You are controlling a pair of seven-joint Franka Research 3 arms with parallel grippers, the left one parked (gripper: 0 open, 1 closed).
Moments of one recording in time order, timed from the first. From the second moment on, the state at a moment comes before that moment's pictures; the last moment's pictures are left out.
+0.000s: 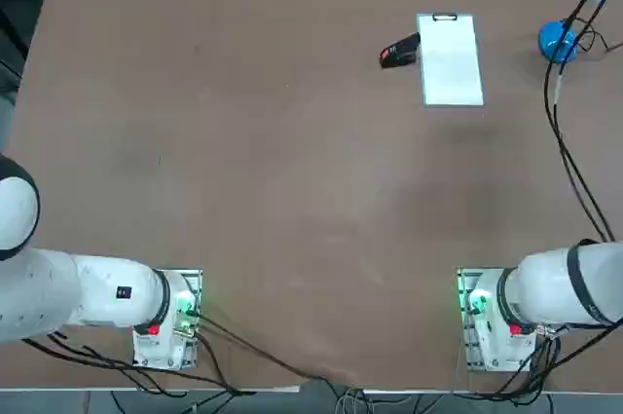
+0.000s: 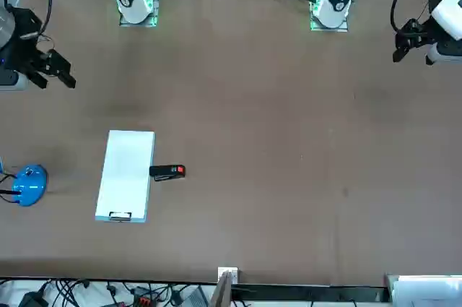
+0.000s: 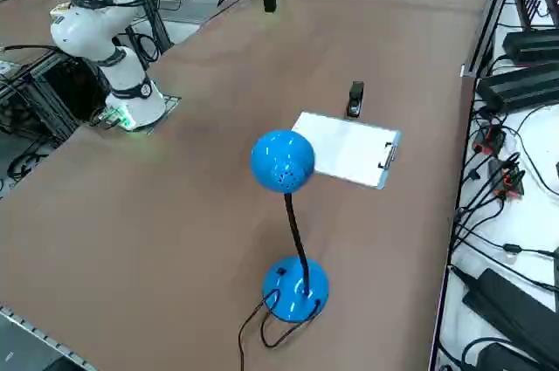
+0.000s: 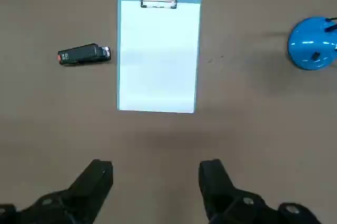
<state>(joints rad) -0.03 -0.02 0.07 -1.65 0.00 1.64 0.03</state>
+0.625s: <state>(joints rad) -0.02 -0.02 0.08 -1.62 0.00 1.61 0.03</state>
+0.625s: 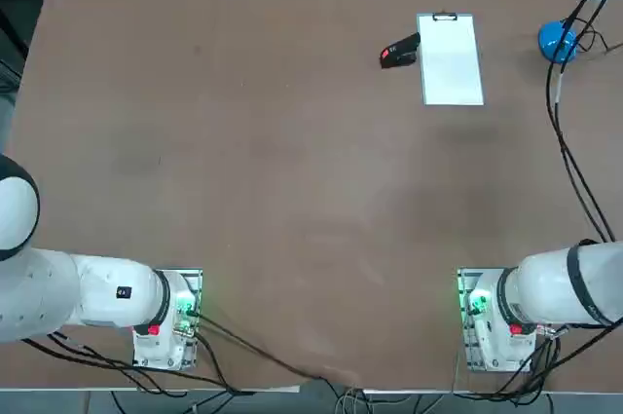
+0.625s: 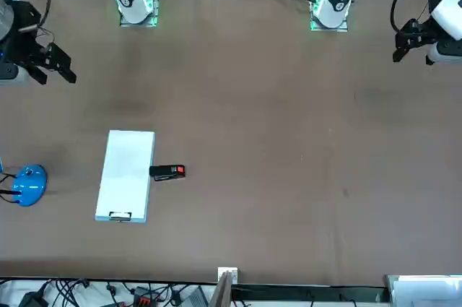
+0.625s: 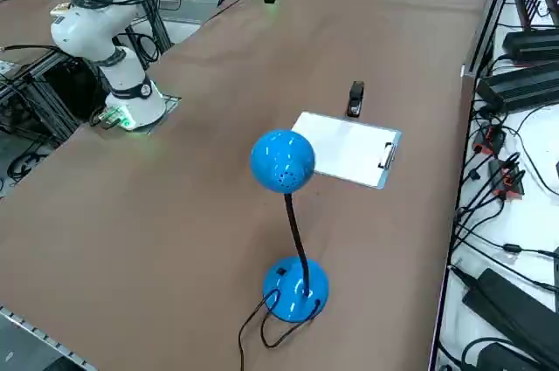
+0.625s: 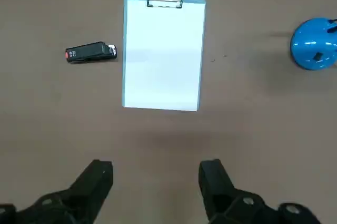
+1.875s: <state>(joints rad) 0.09 0.35 0.08 -1.53 0.02 1.87 0.86</state>
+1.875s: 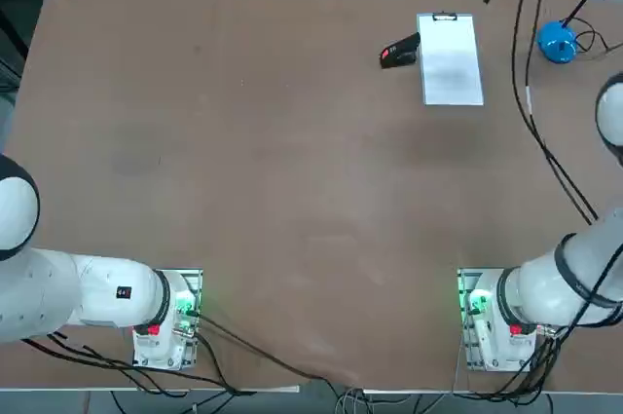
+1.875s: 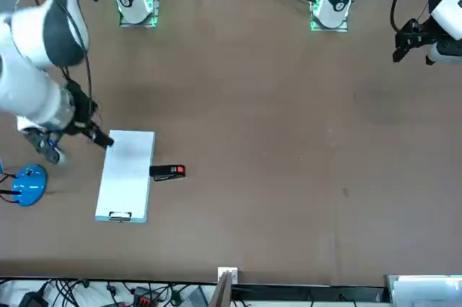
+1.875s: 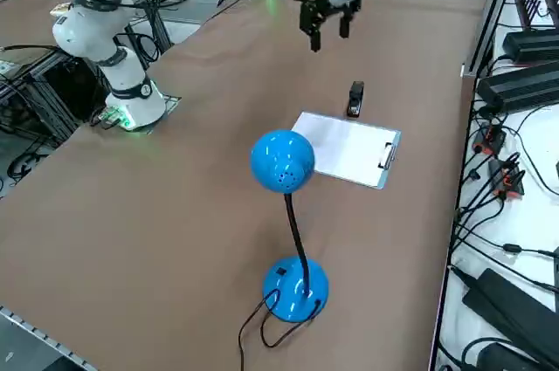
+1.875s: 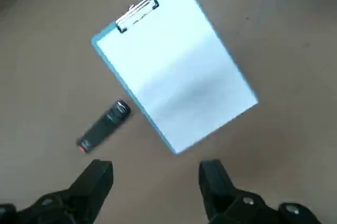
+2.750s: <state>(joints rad) 0.21 0.61 0.08 -1.41 0.02 1.99 1.74</state>
